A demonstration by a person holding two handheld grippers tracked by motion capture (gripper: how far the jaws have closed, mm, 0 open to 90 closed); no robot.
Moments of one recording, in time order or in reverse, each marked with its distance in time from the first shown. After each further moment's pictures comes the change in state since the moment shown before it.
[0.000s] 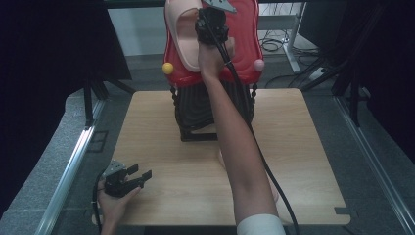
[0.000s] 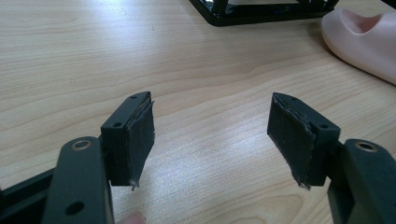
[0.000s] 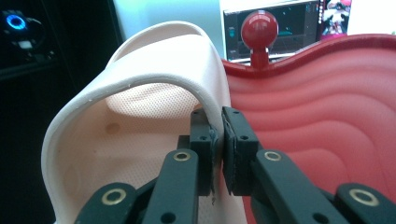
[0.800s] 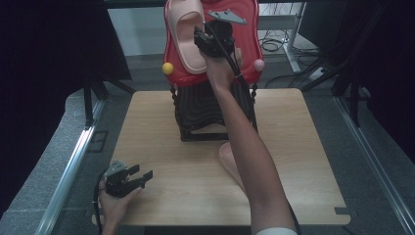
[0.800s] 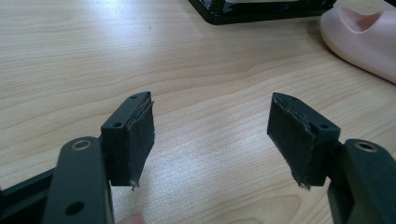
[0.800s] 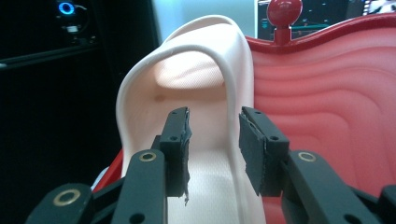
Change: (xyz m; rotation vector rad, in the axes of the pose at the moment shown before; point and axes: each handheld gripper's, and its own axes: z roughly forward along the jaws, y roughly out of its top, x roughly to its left) left arm -0.003 0.000 0.003 0.005 -0.002 0.000; right arm -0.013 -0.014 -0.039 0.032 0.160 -0.036
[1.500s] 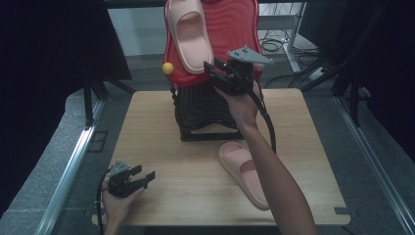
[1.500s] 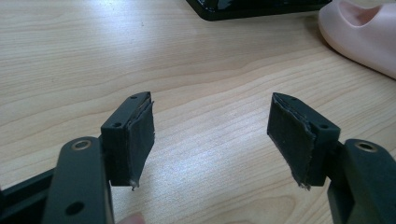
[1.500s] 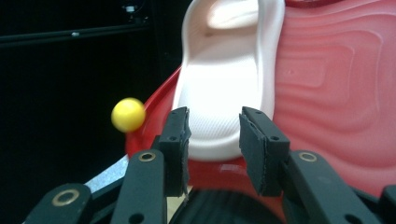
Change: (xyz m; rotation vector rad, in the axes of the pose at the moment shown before) left arm -0.006 0.000 0.004 0.014 -0.001 0.013; right arm -0.015 -0.051 -0.086 0.032 0.195 -0.068
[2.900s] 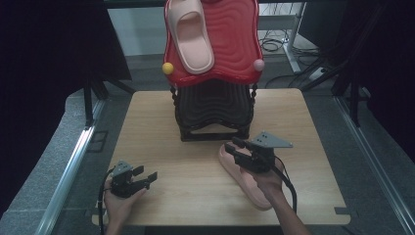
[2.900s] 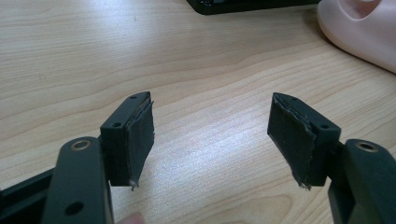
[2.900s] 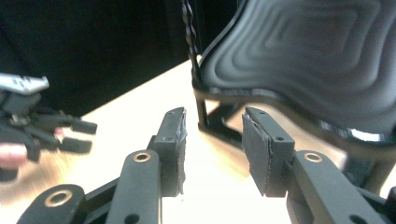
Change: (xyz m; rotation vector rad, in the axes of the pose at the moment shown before) left arm -0.003 -0.001 0.004 0.011 0.001 0.005; right arm -0.017 -0.181 -0.091 0.207 0.148 0.036
